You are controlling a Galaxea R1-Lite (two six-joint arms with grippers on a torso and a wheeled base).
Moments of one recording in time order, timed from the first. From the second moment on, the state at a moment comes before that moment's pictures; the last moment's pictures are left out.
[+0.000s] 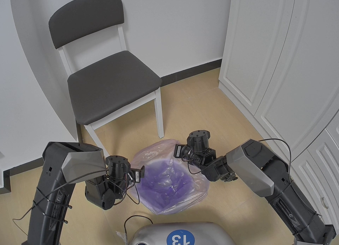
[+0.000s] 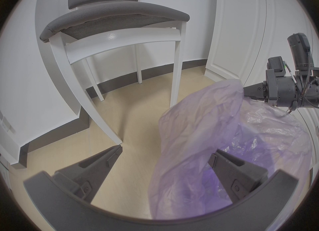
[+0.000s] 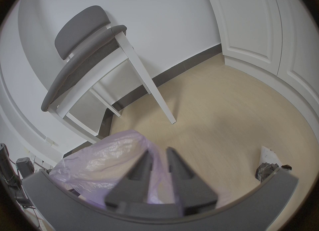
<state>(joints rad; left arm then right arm) -0.37 2.62 -0.89 -1.26 0.24 -0.10 0.53 2.88 -1.87 -0.64 -0.08 0.43</state>
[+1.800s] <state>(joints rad) -0.40 2.46 -0.81 -1.19 0.11 -0.04 0.48 2.37 -1.10 -0.53 0.06 0.06</state>
